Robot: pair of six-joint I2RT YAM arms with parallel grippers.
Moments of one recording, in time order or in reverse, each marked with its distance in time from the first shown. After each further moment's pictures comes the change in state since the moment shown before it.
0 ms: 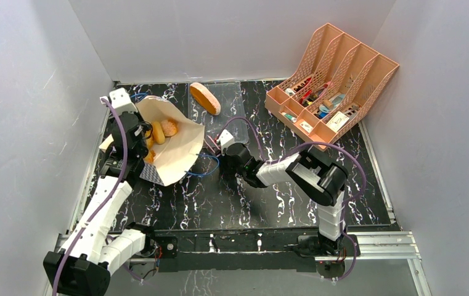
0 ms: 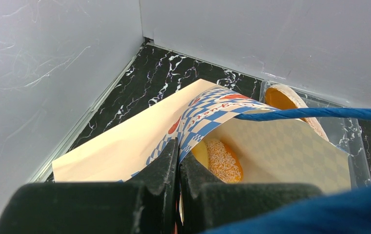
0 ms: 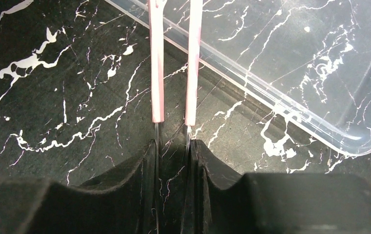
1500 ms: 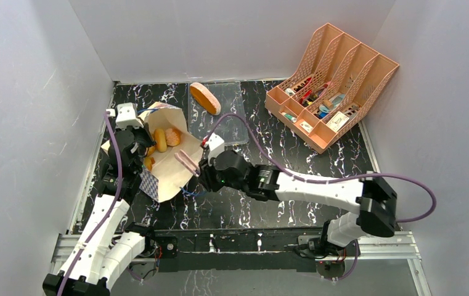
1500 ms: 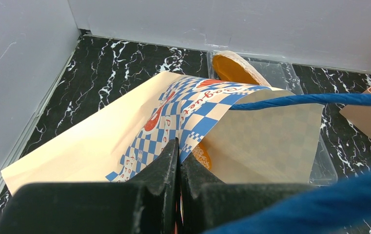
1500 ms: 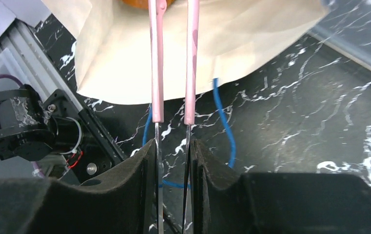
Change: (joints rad) left arm 0.004 -0.172 -0.144 -0.014 0.304 0.011; right arm 0.311 -0.497 0.181 -0.629 0.008 0.343
